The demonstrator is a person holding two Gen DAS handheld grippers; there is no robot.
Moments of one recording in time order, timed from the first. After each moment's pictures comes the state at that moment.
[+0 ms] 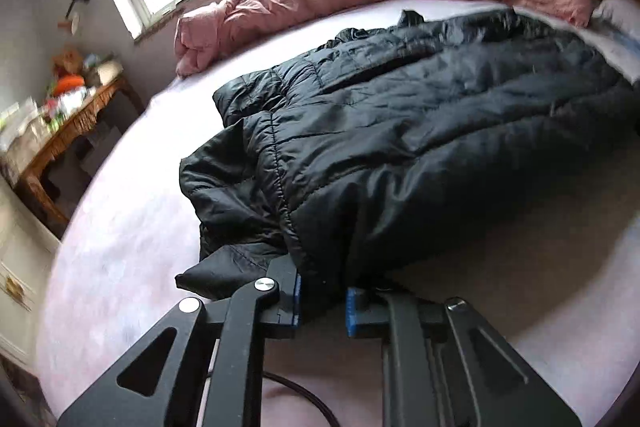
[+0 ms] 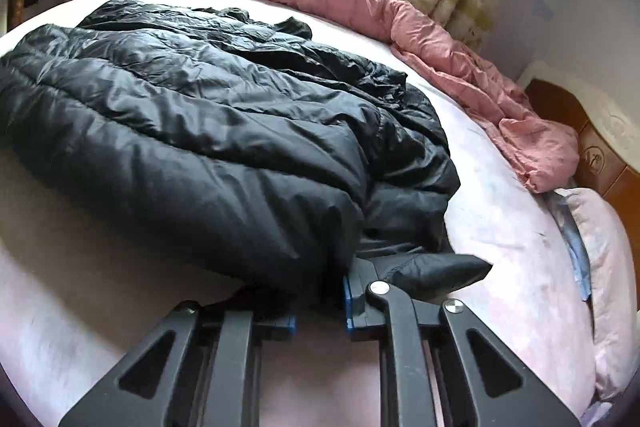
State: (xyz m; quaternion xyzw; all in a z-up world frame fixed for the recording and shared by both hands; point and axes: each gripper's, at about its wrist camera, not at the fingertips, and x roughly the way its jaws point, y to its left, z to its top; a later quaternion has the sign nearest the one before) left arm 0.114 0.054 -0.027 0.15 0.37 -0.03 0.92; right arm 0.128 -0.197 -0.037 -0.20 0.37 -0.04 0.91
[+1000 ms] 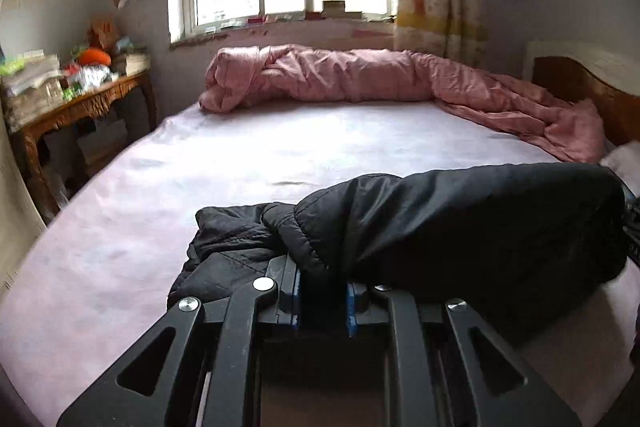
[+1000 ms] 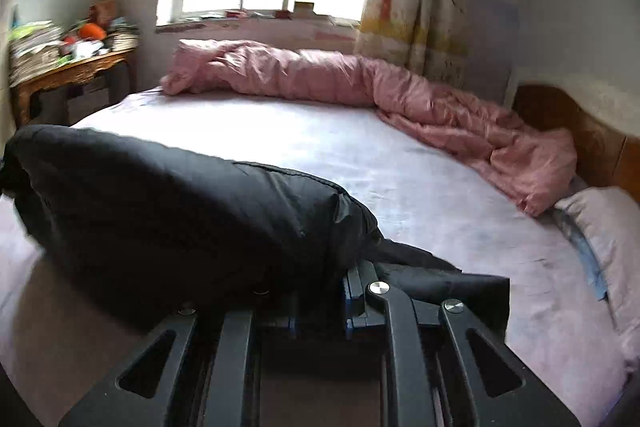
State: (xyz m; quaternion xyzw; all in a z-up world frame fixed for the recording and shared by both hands) left arm 0.188 0.082 0.070 0.00 0.28 -0.02 0.96; right arm 0.147 -0.204 0.080 -0.08 0.27 -0.01 0.96
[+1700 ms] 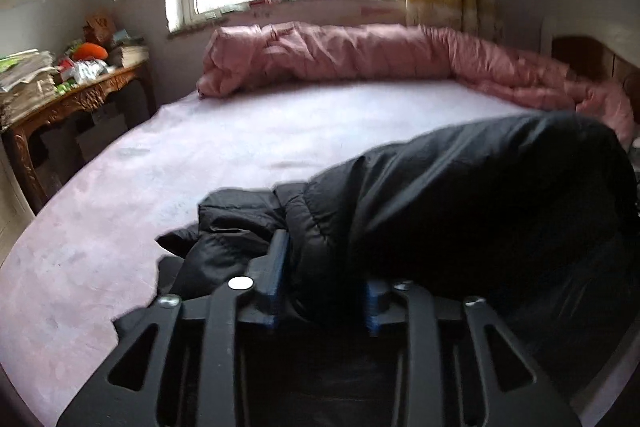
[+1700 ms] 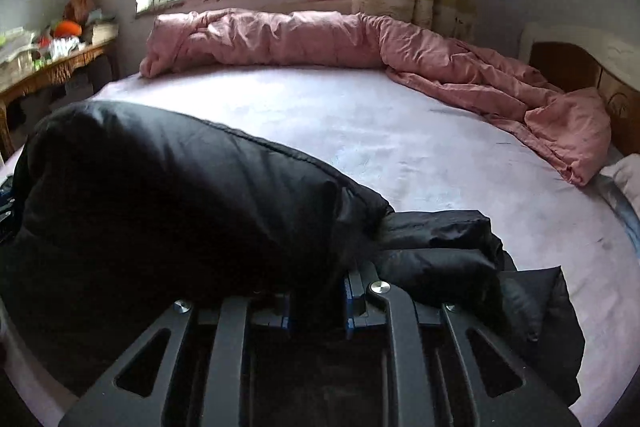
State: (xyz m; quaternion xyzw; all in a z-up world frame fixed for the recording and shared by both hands) left arm 0.240 0.075 0.004 0.03 0.27 0.01 0.96; right arm 0.250 -0.210 0.005 -0.04 0.30 -0.01 0.95
